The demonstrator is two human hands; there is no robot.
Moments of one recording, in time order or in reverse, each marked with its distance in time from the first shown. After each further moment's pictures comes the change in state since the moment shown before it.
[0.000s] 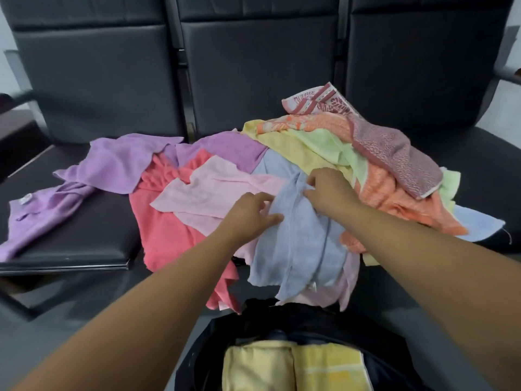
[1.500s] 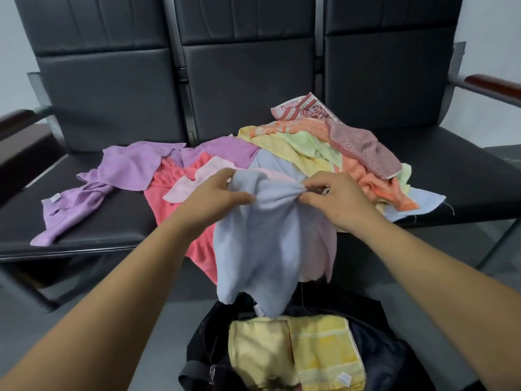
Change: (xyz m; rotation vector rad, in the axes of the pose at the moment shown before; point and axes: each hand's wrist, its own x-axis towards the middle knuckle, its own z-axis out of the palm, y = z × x) left_hand -0.128 0.053 -0.082 -0.453 -0.005 0.034; right_hand -0.146 -0.012 -0.074 0.526 0.041 -0.251
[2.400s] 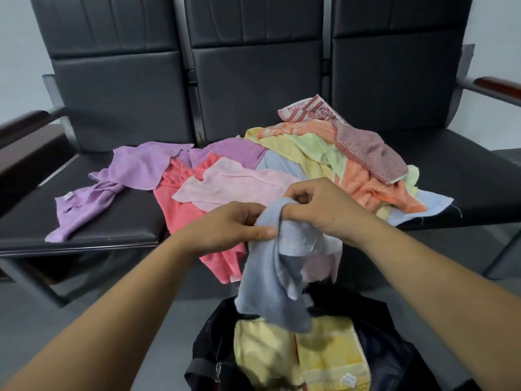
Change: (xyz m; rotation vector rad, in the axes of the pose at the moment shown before) left_hand -0.024 -0.014 0.000 0.033 -0.442 0.057; right_hand -0.014 -0.044 0.018 0.146 -0.245 -0.029
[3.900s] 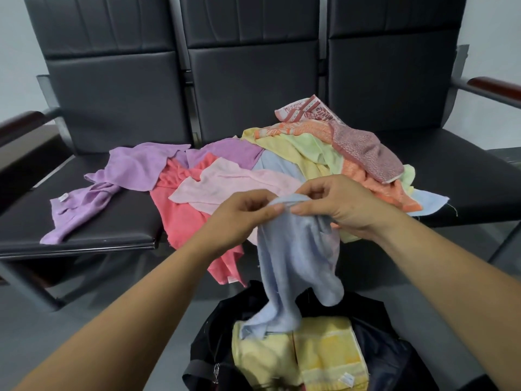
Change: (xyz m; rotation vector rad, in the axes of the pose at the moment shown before) left_hand 0.016 0.007 0.022 -0.057 0.297 0.195; right_hand 0.000 0.025 -0.028 0.332 -0.058 0.207
